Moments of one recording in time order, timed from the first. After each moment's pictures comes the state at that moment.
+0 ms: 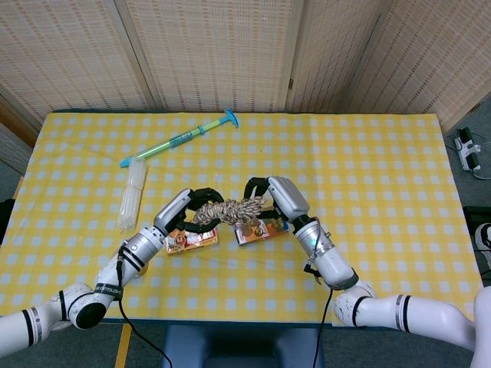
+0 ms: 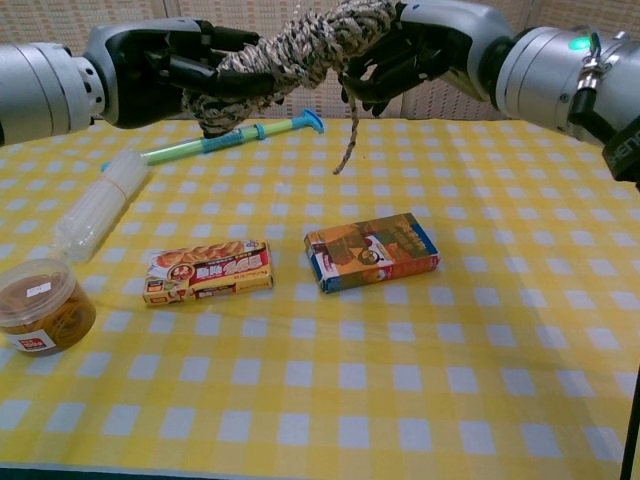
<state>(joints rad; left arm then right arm) -0.69 -1.38 -0.48 -1.68 1.33 0.65 -0.74 0.81 -1.49 0.40 -1.69 -0.99 0.92 0.08</state>
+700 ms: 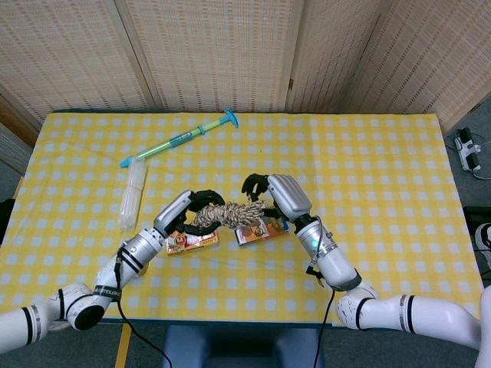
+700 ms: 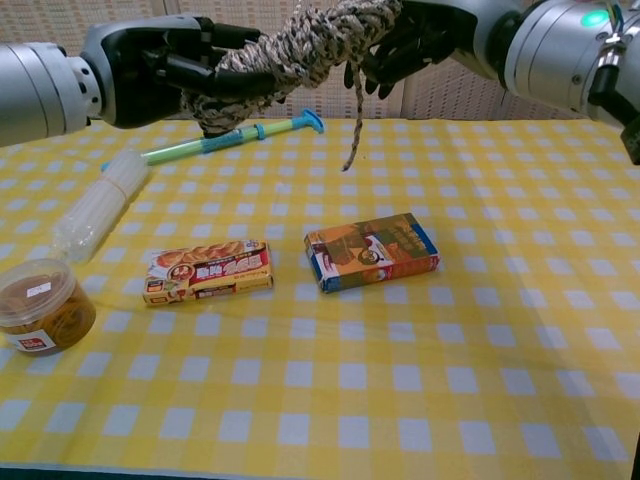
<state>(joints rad) -0.74 -1.35 -0.39 -1.68 1.37 0.73 -0.84 0.83 -1.45 0.38 -1.73 -0.99 0.97 -0.01</state>
